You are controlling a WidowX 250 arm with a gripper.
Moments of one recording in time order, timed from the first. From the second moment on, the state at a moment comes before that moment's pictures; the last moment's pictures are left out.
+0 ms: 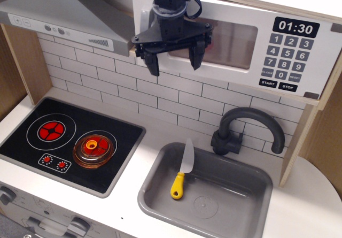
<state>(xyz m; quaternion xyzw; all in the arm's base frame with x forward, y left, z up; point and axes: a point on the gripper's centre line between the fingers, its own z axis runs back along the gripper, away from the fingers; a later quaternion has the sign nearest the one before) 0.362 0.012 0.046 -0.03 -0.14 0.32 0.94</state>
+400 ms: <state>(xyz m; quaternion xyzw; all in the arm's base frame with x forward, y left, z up) 0.376 0.013 0.049 -0.05 -0.17 0.33 0.93</state>
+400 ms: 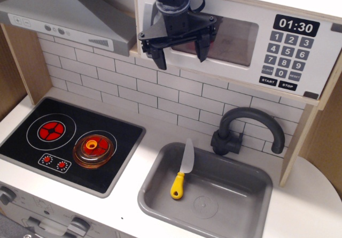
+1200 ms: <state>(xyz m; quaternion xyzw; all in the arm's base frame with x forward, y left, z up) 0.366 0.017 0.038 -0.05 -0.16 0.30 0.94</state>
